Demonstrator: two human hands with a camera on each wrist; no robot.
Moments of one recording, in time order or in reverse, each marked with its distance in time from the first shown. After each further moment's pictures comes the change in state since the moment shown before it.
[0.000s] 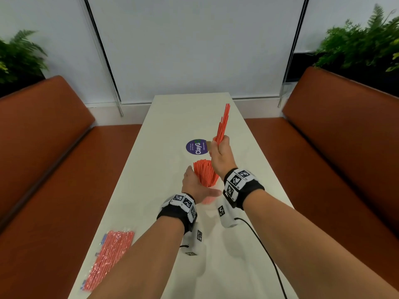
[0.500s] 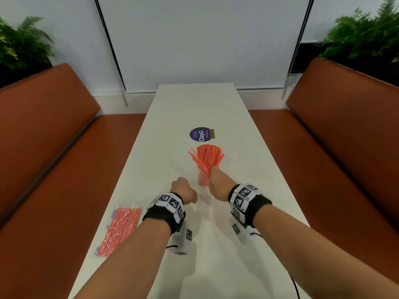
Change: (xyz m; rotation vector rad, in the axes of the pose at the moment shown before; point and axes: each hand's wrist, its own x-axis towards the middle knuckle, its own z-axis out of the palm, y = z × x) left_hand -0.066 -0.026 -0.030 0.357 -0.068 -0.262; right_hand -0.094 0.006 -0.008 -0.749 -0.560 0.193
